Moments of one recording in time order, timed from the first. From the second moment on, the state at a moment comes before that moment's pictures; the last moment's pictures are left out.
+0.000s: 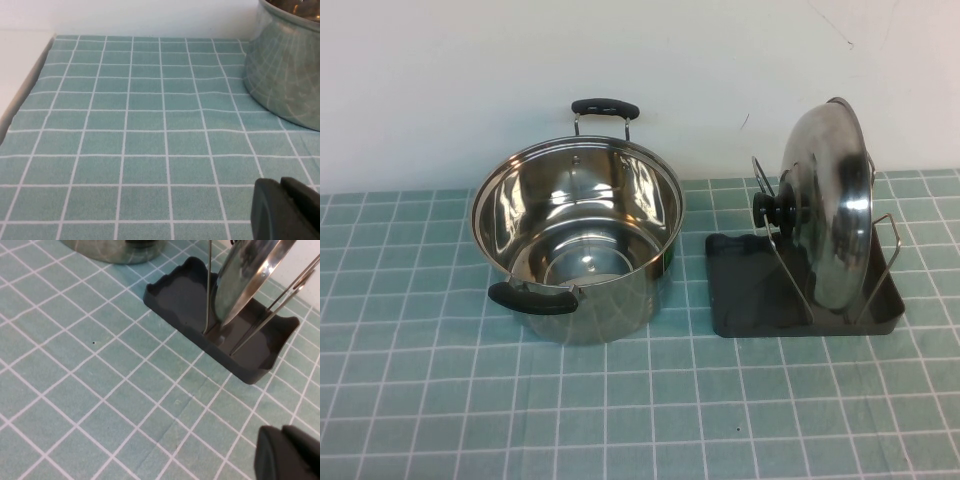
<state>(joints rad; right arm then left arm) 0.00 0.32 -0.37 0.53 0.80 -0.99 -0.04 -0.01 0.02 0.02 0.34 -0.13</state>
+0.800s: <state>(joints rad) 0.00 0.32 -0.37 0.54 0.80 -0.99 -0.03 -0.01 0.02 0.02 0.34 -0.12</state>
